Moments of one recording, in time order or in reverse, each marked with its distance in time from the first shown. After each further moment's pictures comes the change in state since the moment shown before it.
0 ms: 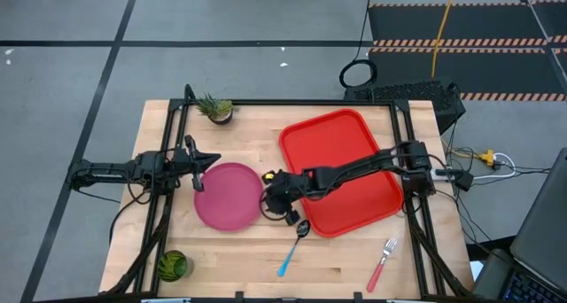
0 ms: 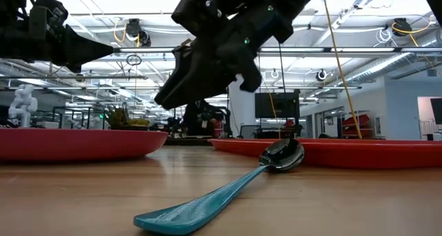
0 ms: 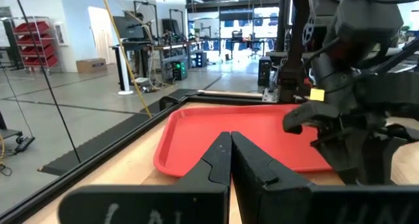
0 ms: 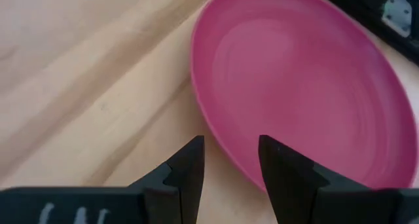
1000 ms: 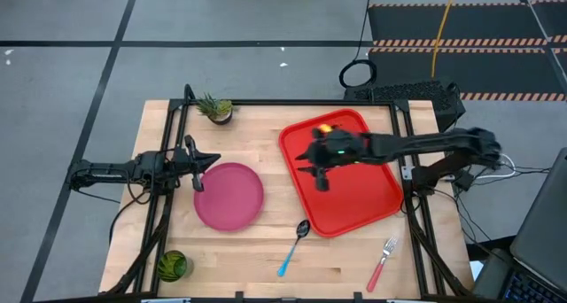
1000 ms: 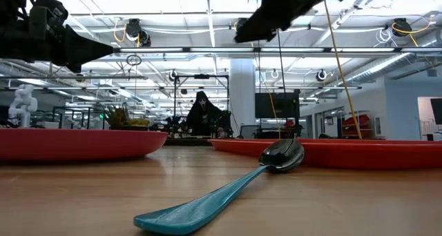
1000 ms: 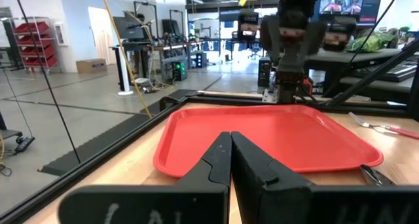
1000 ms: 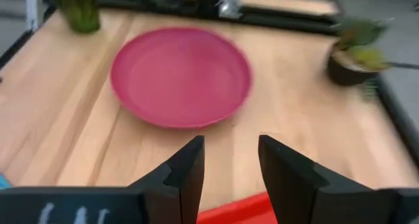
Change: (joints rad) left arm 0.000 0.000 0.000 0.000 0.000 0.000; right arm -0.153 -0.582 -0.278 -0.177 0.066 0.375
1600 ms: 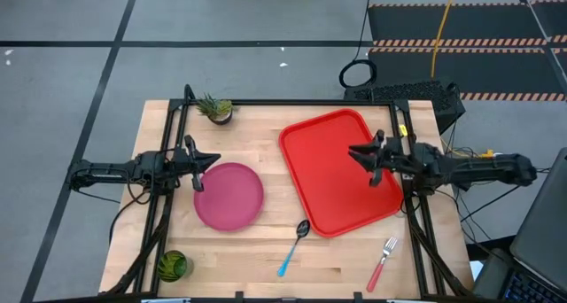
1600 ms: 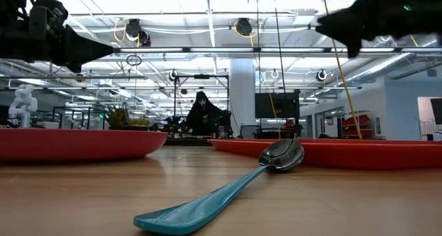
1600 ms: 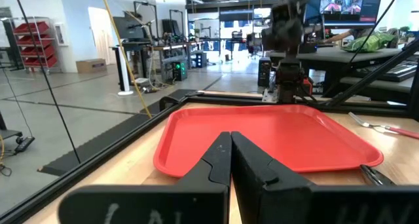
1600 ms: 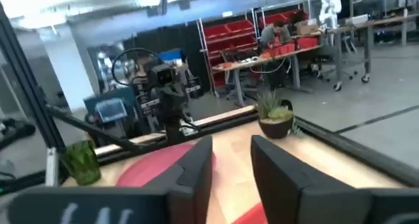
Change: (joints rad) left arm 0.000 0.000 0.000 -0.001 0.000 0.000; right arm 0.000 -0.893 -0.802 0.526 0.231 0.340
